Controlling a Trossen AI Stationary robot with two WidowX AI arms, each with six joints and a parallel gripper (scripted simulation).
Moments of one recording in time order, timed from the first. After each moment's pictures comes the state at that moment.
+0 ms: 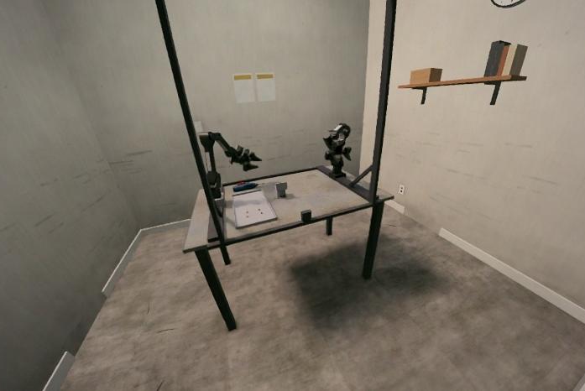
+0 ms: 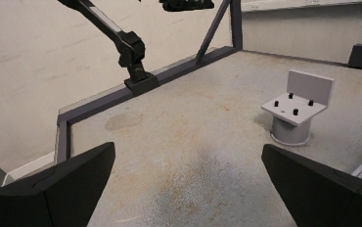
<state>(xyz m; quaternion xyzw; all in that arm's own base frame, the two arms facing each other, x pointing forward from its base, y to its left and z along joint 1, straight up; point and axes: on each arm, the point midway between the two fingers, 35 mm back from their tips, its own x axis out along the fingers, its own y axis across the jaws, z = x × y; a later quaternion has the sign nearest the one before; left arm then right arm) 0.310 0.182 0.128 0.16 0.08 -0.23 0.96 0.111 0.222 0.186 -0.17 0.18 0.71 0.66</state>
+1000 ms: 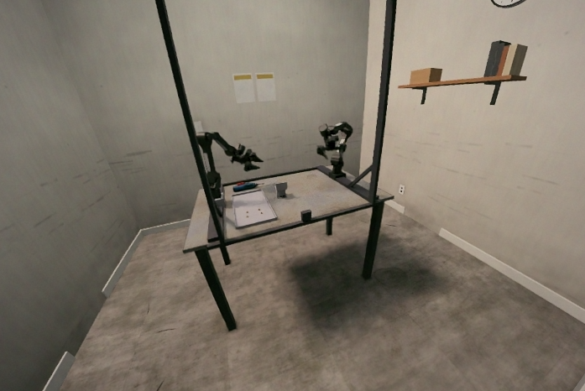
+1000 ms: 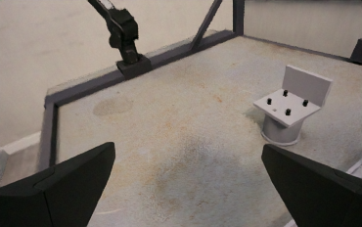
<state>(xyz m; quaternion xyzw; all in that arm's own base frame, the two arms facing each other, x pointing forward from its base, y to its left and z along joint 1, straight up) 0.316 0.155 0.128 0.14 0.14 -0.22 0.95 0.167 0.198 0.218 -0.16 0.23 0.57 0.77</state>
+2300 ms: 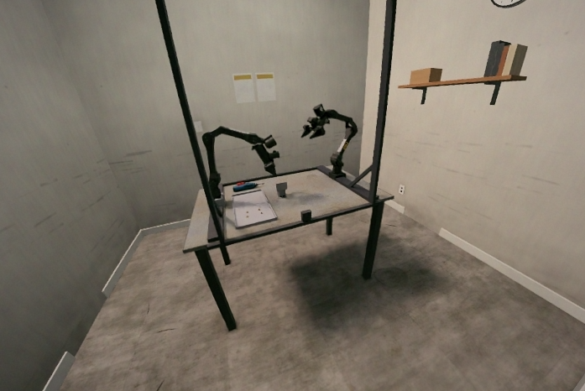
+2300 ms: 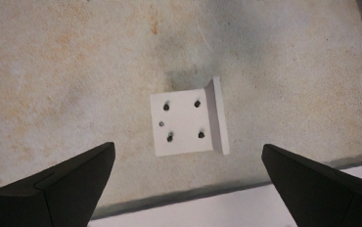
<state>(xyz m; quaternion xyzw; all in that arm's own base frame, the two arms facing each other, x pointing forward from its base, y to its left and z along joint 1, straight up) 0.381 -0.057 0.131 0.05 0.54 -0.08 0.84 0.260 0.051 0.330 -0.03 0.27 0.11 0.96</state>
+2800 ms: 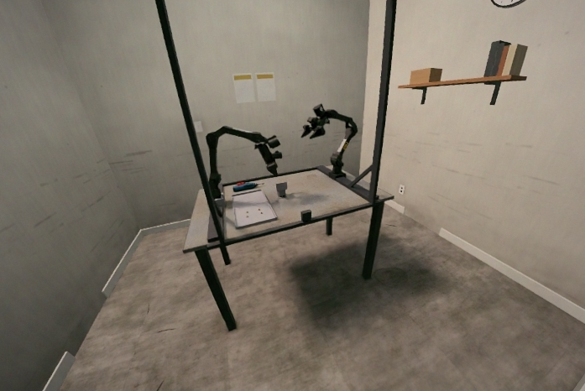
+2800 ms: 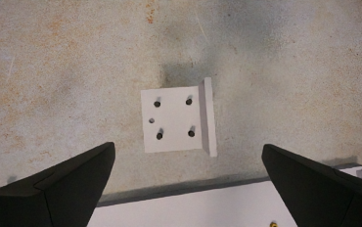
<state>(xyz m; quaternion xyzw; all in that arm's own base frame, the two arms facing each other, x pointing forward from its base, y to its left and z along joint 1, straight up) 0.387 -0.069 0.130 0.04 0.57 -0.06 0.82 0.260 0.051 0.330 -0.03 0.27 0.11 0.96</state>
